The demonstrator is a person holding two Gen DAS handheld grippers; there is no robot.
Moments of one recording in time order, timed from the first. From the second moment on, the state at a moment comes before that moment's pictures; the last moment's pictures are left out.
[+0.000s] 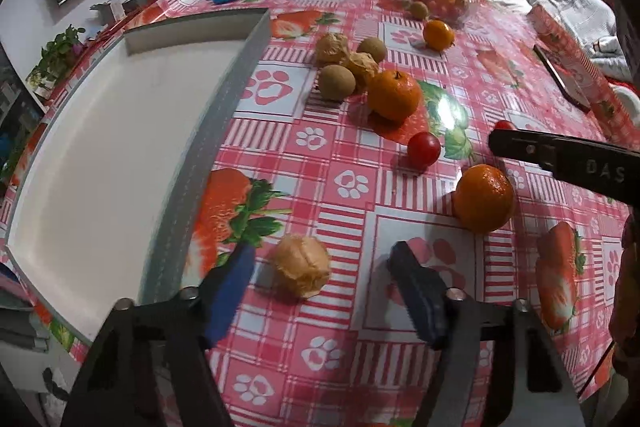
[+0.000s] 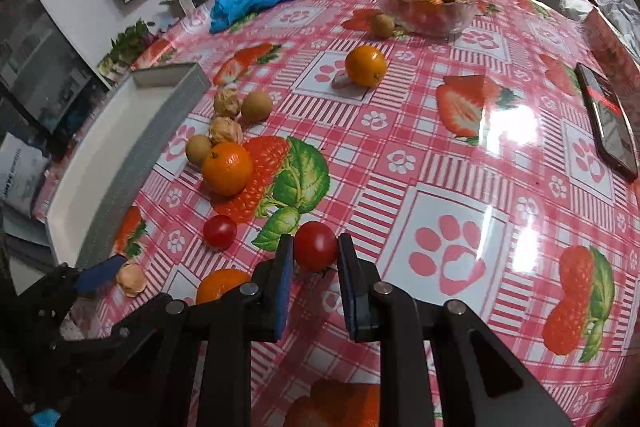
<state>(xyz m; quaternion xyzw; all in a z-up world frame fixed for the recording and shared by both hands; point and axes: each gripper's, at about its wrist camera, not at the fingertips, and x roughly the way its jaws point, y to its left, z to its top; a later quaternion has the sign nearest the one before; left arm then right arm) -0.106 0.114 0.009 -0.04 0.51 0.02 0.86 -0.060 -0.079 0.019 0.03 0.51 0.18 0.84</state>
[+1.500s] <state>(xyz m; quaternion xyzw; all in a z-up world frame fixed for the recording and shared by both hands) -0.100 0.223 0.099 -0.07 0.45 0.07 0.89 -0.052 0.013 0.101 -0.01 0.47 0.26 0.85</state>
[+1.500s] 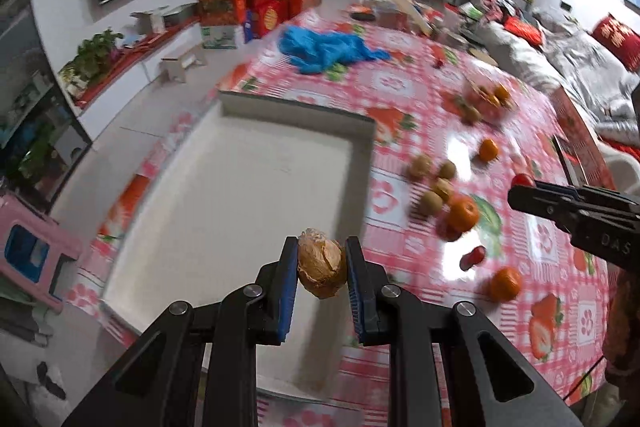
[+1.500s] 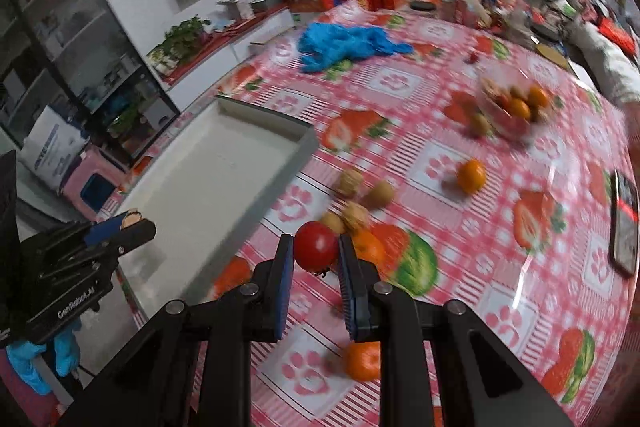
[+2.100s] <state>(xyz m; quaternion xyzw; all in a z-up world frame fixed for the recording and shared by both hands) -0.105 0.295 0.053 -0.11 0.48 0.12 0.86 -0.052 0.154 0.074 -0.09 0.49 0.33 0.80</state>
